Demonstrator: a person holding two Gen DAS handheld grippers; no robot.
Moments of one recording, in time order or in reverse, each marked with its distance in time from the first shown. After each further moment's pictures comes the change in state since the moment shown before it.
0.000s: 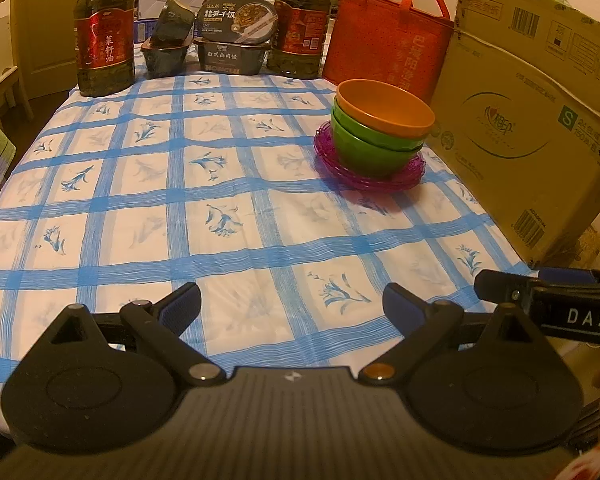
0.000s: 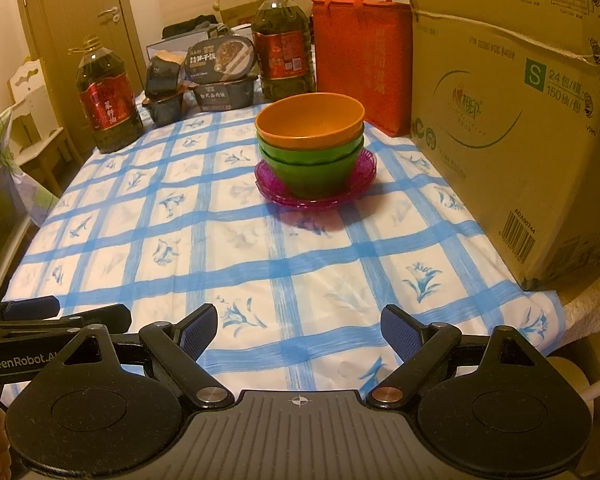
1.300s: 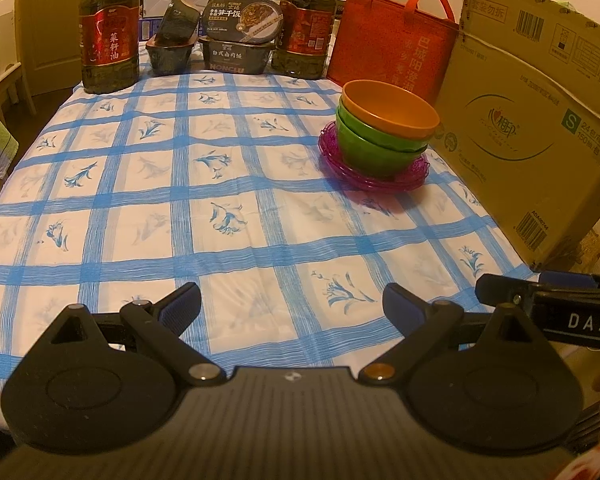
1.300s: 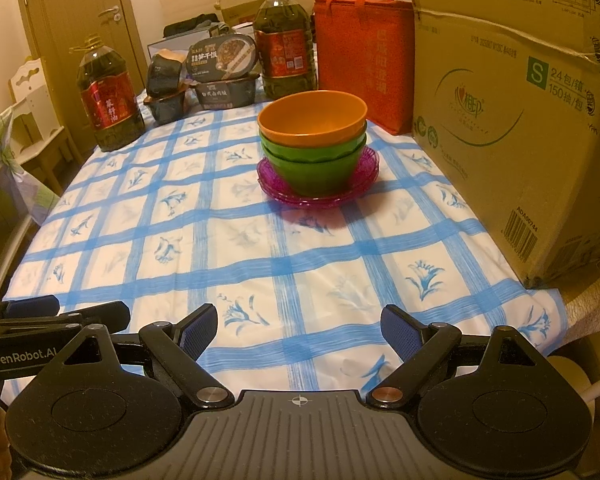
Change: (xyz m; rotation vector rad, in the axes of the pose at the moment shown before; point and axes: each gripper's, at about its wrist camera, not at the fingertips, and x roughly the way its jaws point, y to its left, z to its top) left arm 0.000 0.004 -0.001 -0.009 0.001 0.004; right arm 0.001 0.002 -0.001 0.001 0.002 0.003
